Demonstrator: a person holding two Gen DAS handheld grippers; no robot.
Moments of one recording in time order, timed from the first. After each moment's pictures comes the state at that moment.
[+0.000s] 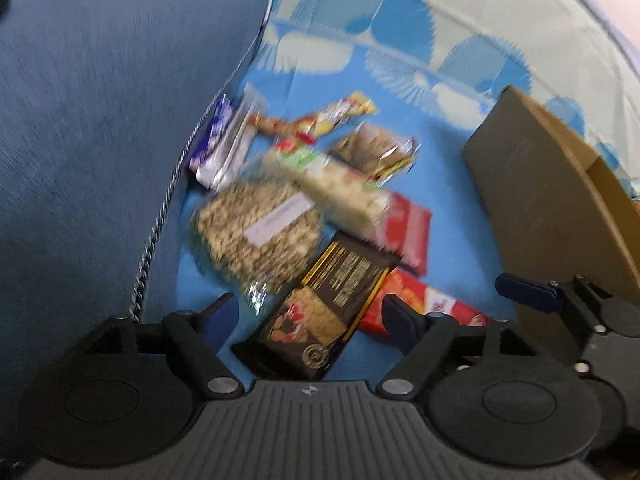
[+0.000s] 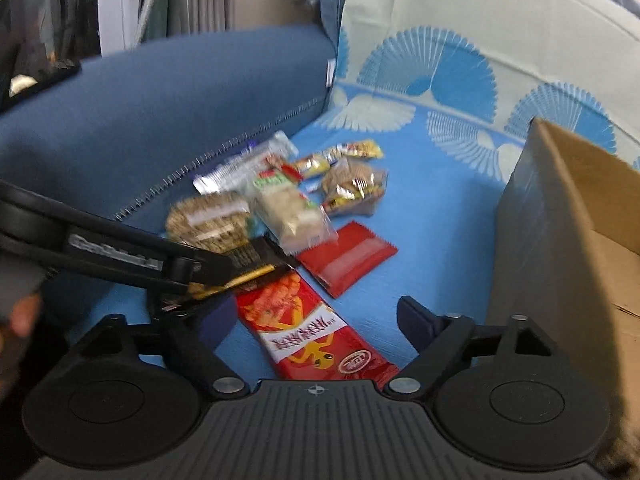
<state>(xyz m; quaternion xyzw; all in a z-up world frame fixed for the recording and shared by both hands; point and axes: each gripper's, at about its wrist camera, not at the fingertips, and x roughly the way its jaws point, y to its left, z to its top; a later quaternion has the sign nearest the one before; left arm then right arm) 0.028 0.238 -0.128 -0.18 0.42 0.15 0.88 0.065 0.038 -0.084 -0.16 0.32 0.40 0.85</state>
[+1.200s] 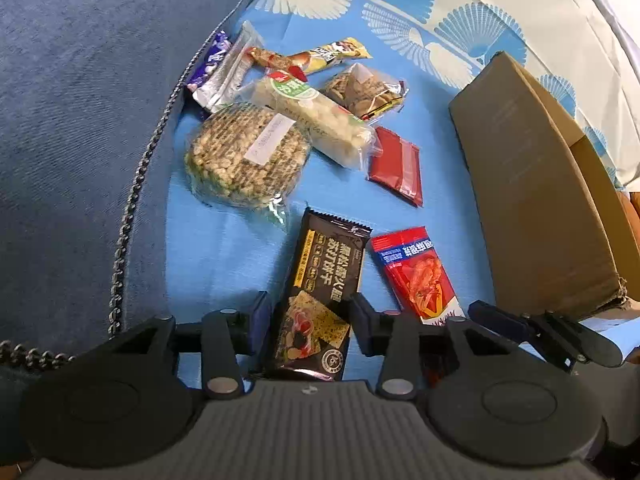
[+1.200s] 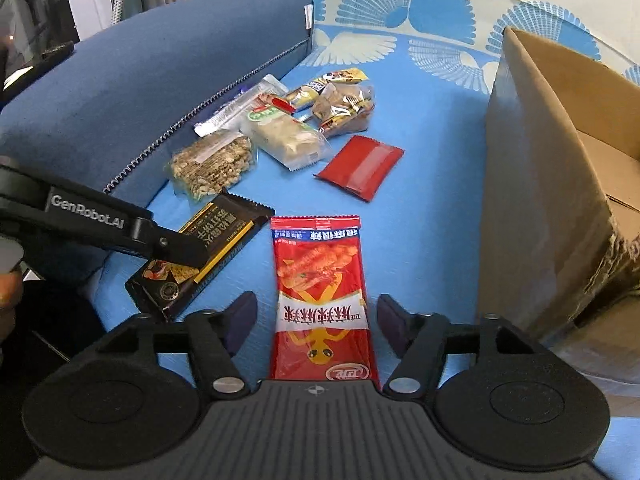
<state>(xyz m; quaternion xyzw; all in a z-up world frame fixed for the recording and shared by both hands) 0.000 0.228 -0.127 -0.23 0.47 0.11 0.85 0.042 0.005 -0.096 -0.13 0.42 0.37 0.82</state>
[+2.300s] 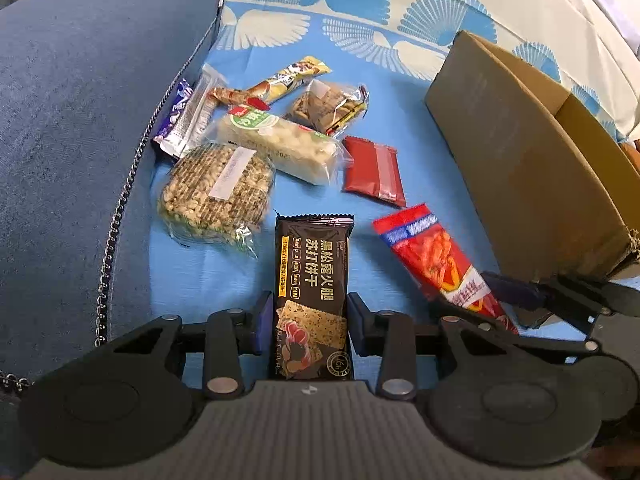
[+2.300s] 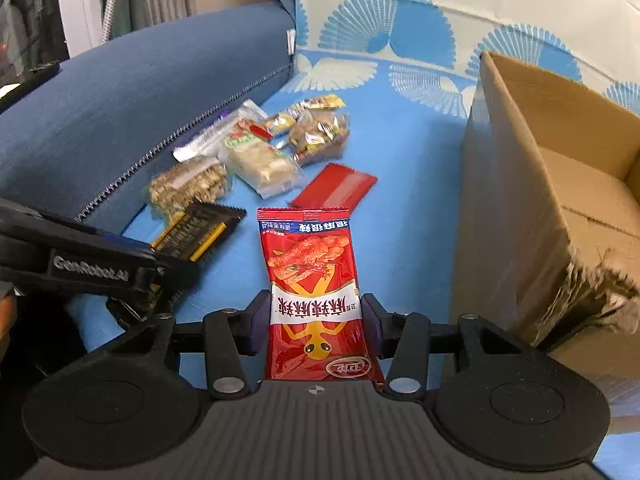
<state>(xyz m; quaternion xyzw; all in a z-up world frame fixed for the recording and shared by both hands) 0.012 0.195 -0.123 -0.13 0.45 0.11 0.88 0.052 -0.003 -0.094 -0.12 0.38 0.36 0.84</state>
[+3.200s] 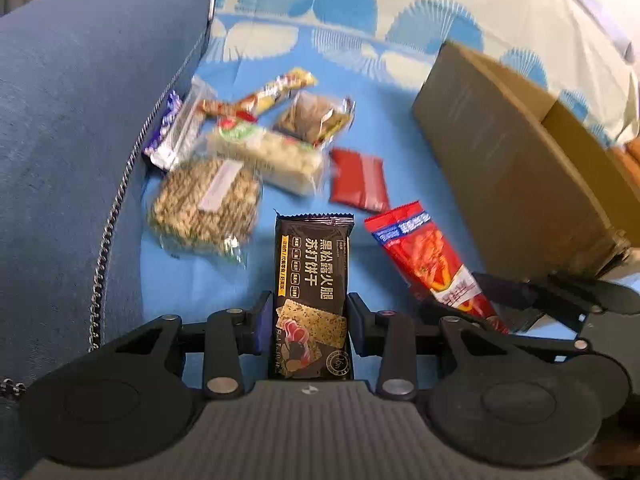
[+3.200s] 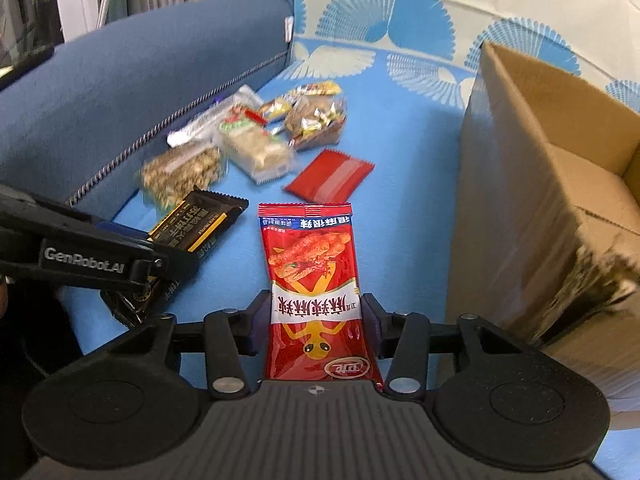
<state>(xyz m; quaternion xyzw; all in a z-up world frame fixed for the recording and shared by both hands) 0.004 0.193 -0.117 -0.13 0.42 0.09 0.89 0.048 -0.001 -0.097 -0.13 0.38 0.35 0.84</state>
